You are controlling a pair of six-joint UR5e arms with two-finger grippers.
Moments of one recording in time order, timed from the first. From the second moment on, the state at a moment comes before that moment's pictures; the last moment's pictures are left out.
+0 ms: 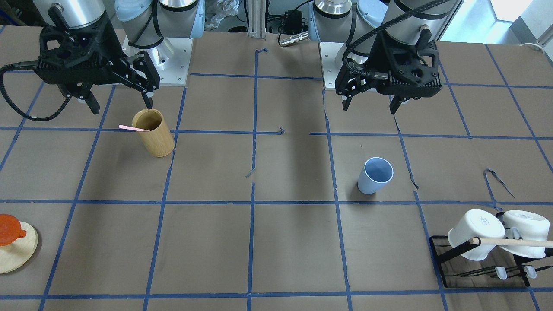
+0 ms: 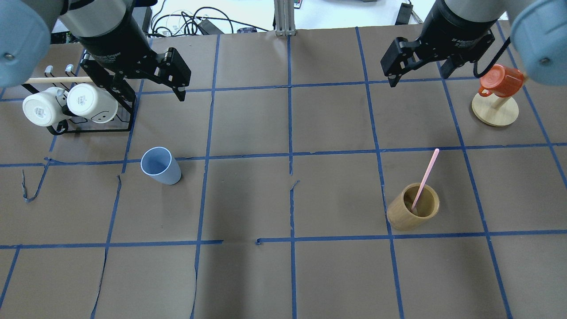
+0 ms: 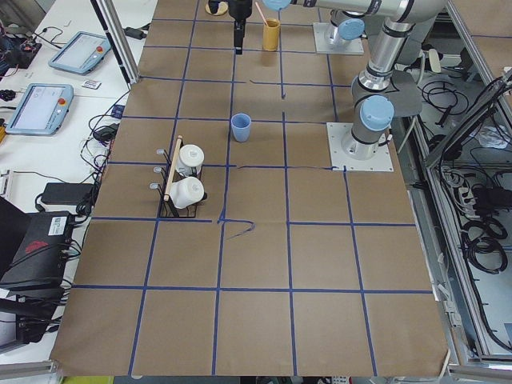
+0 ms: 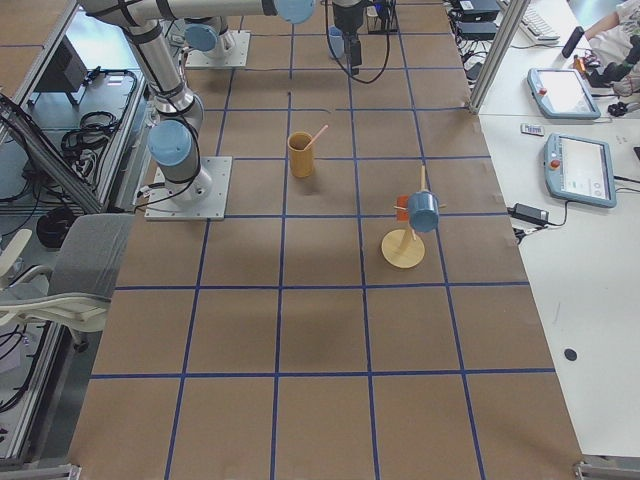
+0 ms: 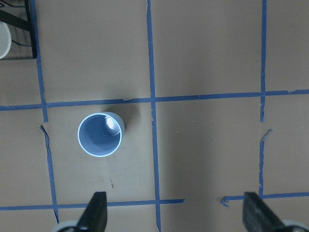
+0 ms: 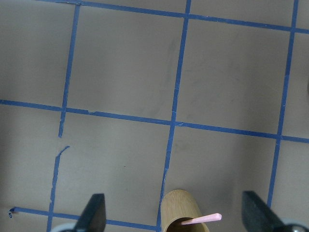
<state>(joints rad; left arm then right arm) -1.61 -1.59 -1.48 -1.62 1.56 0.00 1.58 -1.60 1.55 -1.66 -1.54 -0.13</state>
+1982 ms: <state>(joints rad) -1.61 -1.59 -1.48 -1.62 1.56 0.00 1.55 -1.60 1.59 -1.64 -1.55 -0.11</state>
